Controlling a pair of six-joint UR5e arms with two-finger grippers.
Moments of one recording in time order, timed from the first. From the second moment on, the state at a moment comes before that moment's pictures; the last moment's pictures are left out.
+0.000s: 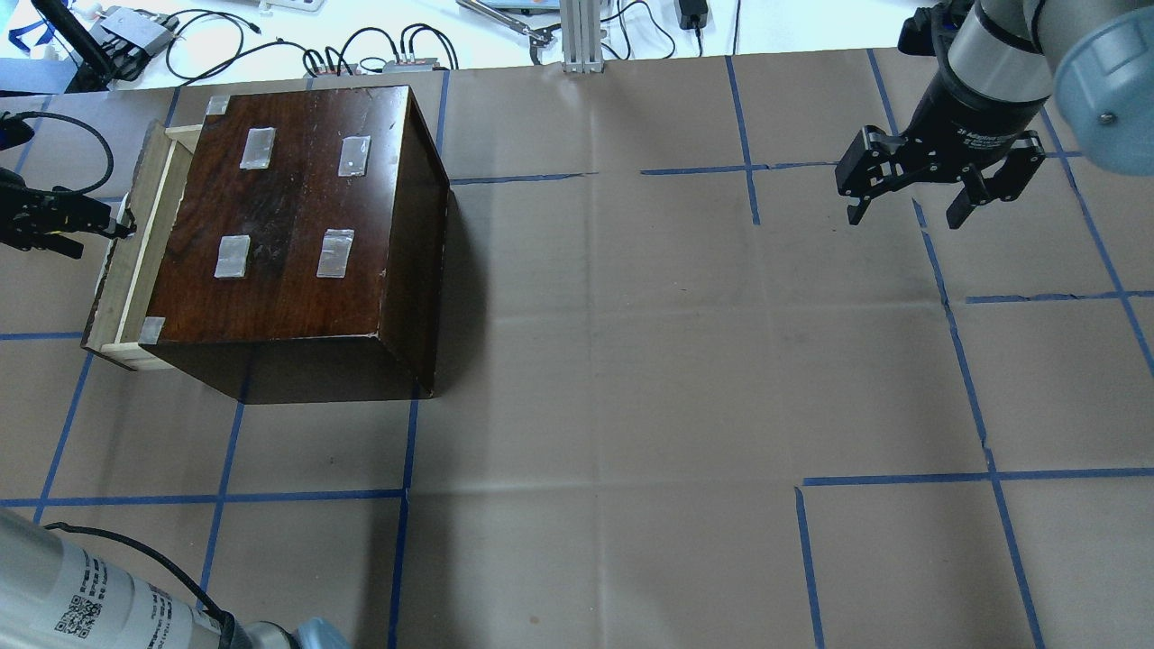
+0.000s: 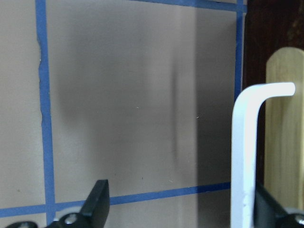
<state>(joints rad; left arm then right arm) -0.86 -2.06 -1.46 -1.30 1.28 0.71 1.45 -1.53 1.63 -1.62 -1.56 -0.03</state>
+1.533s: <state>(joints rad) -0.81 -2.06 -1.46 -1.24 1.33 0.75 1.45 -1.53 1.63 -1.62 -1.56 -0.03</state>
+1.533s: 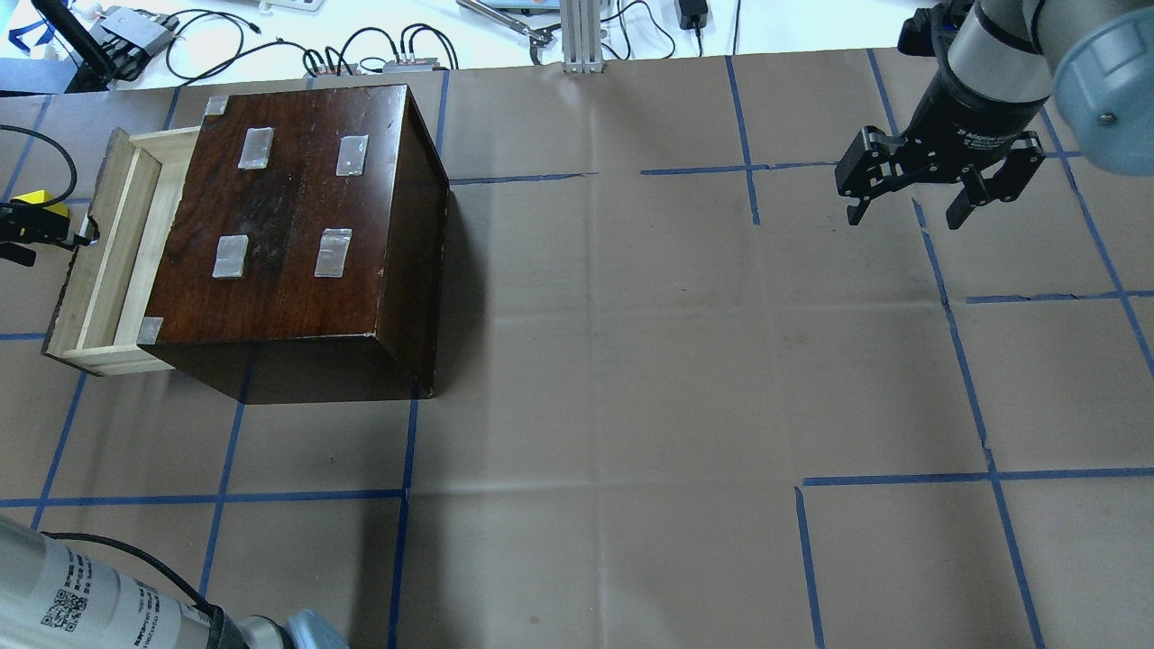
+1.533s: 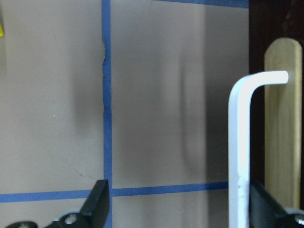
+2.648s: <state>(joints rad) -0.78 -2.05 -1.36 -1.28 1.34 0.76 1.45 -1.53 1.63 -1.62 -1.56 -0.03</state>
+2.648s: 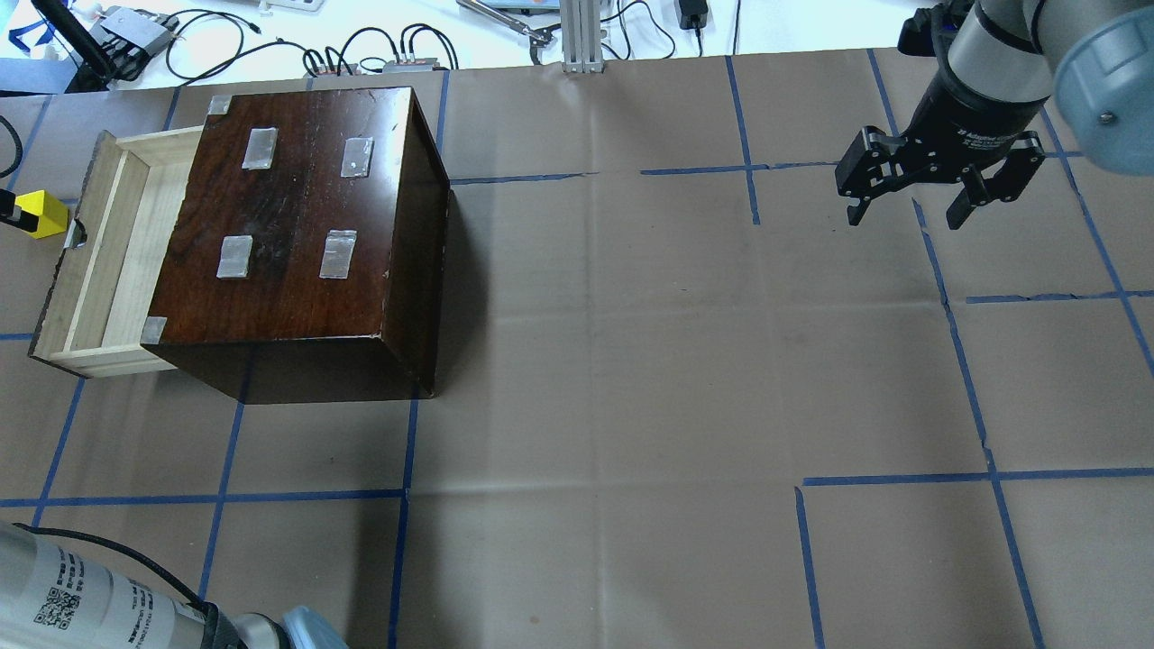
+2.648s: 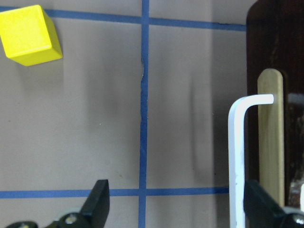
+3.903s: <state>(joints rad) -0.75 -2.45 -0.65 -1.54 1.37 0.80 1.45 -1.53 1.63 -1.62 -1.56 -0.03</state>
